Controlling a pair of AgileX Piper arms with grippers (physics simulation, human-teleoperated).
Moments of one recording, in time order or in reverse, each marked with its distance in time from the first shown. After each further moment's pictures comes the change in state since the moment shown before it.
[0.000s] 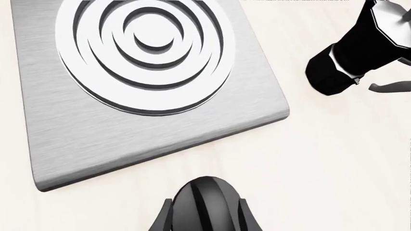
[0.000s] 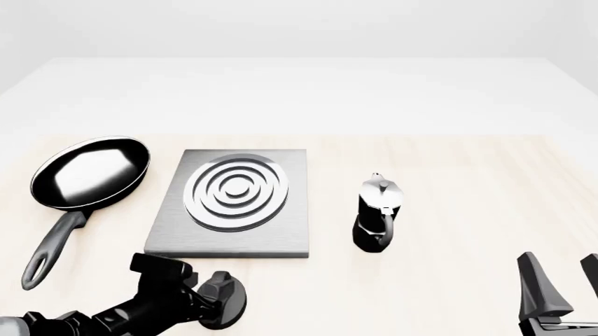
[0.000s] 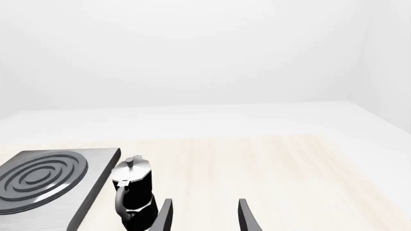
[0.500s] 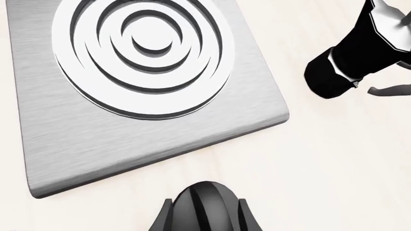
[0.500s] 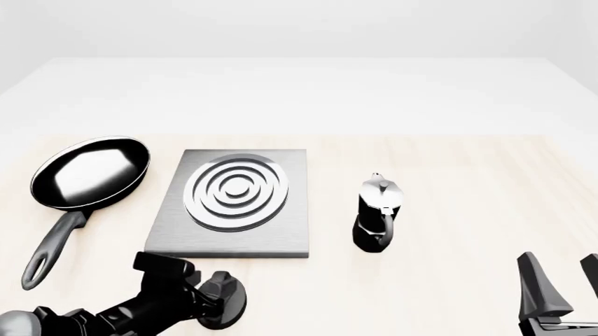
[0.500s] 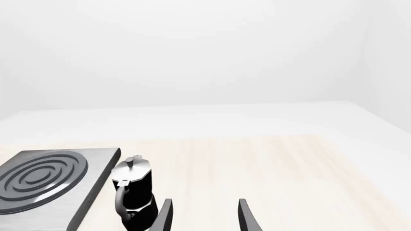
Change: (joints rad) left arm 0.013 0.045 -0.006 -0.053 -0.023; right arm 0.000 0.000 0.000 0.000 0.000
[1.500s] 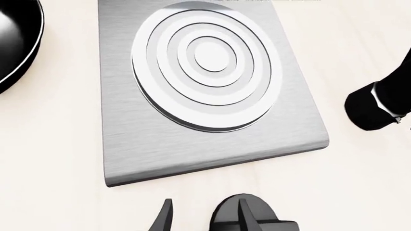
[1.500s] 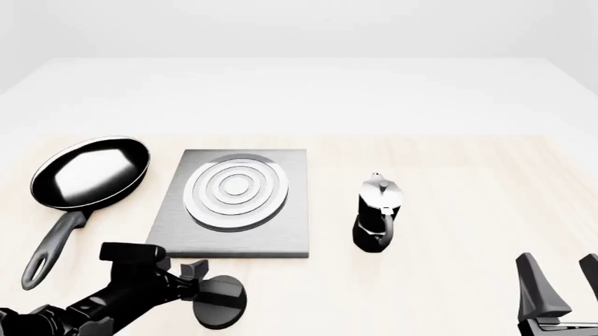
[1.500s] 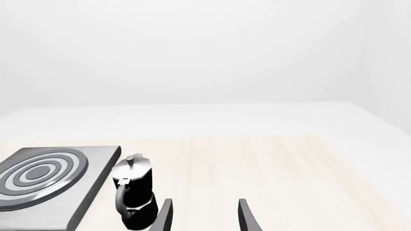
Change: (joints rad) left arm 0.171 -0.111 0.003 0.078 0.072; right arm 0.006 0.000 -0.001 0.005 -0.010
